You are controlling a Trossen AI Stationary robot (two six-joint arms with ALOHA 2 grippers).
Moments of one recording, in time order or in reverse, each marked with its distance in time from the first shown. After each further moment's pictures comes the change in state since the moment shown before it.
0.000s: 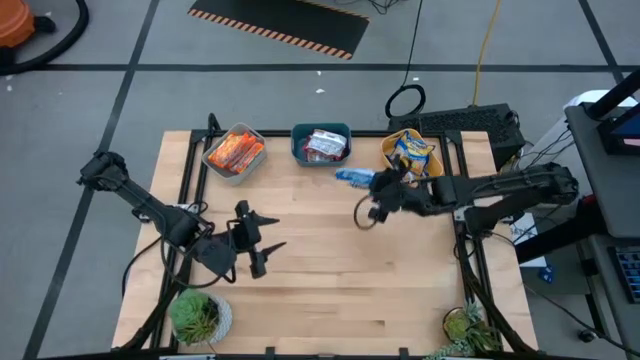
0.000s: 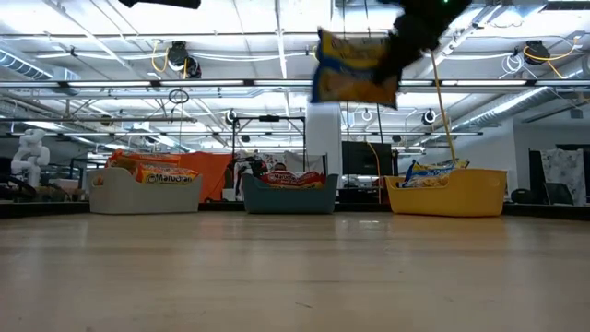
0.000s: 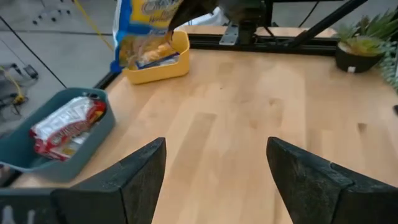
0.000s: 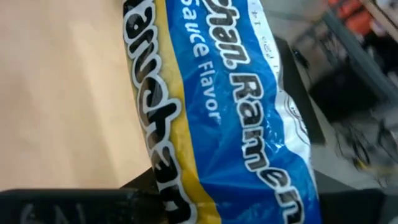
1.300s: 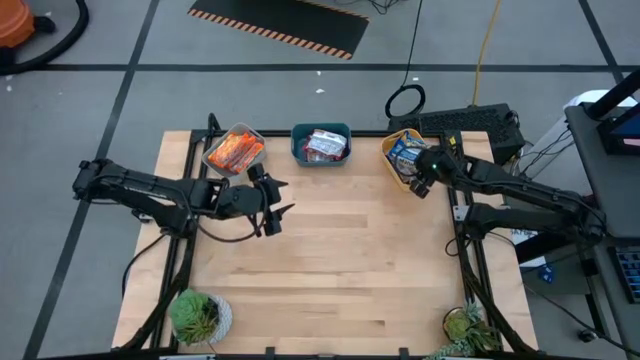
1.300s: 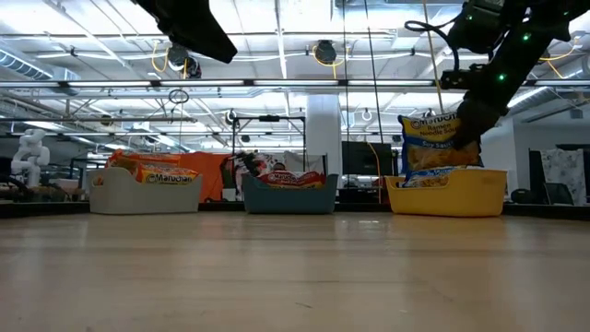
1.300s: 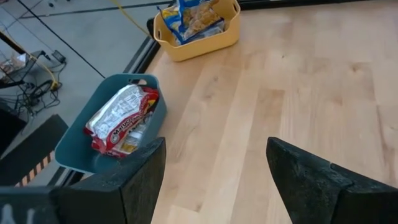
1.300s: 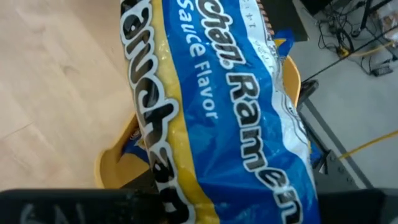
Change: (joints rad) left arm 0.433 -0.019 -0.001 -0.027 0.308 0.343; right arm -0.610 -0.435 -0.446 -0.070 -0.261 -0.179
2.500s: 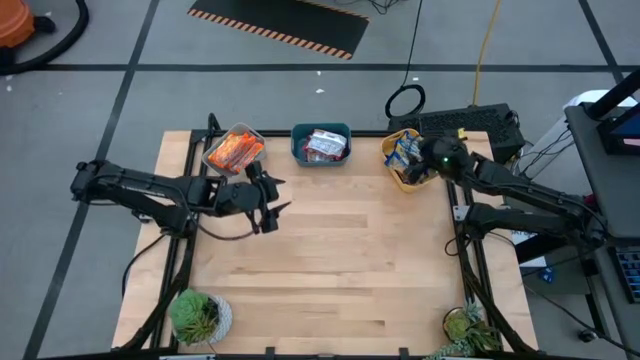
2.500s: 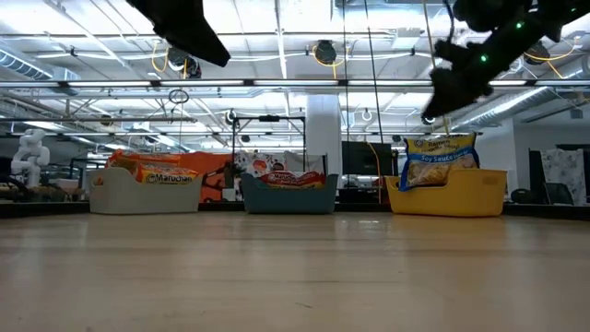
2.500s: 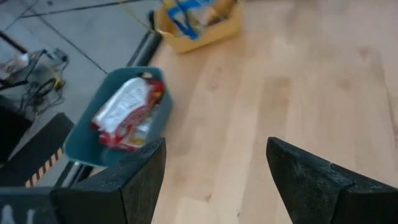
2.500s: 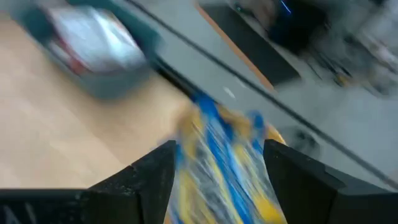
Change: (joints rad) left arm 0.025 -0.018 -0.002 -0.043 0.019 0.036; right arm -0.021 -0.051 0.001 0.262 -0.020 0.106
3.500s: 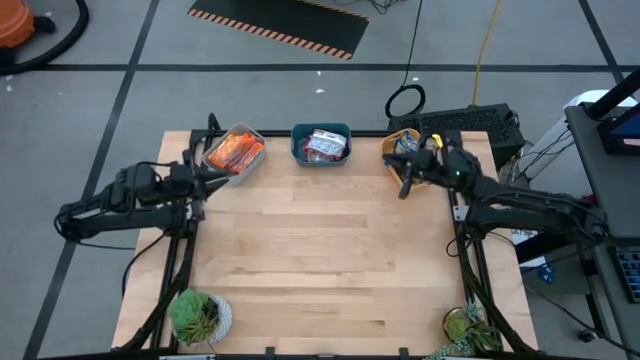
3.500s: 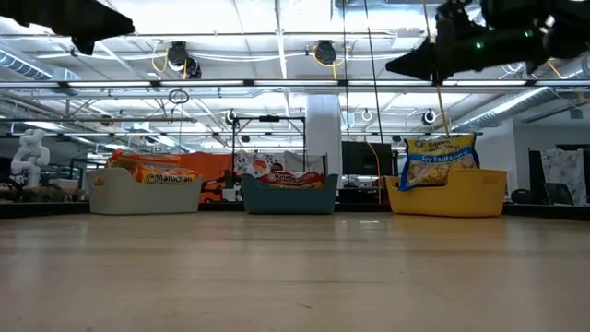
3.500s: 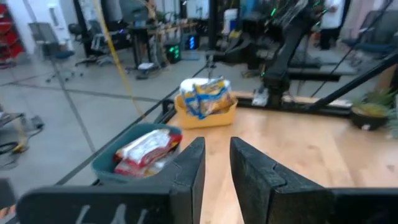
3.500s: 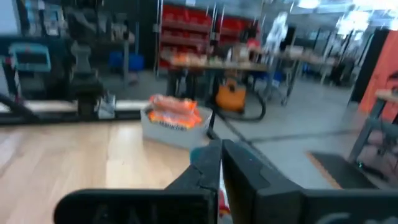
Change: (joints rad) left arm 0.269 -1.001 -0.428 0.003 0.344 0.044; right arm 0.080 0.011 -0.208 0.816 -0.481 -0.145
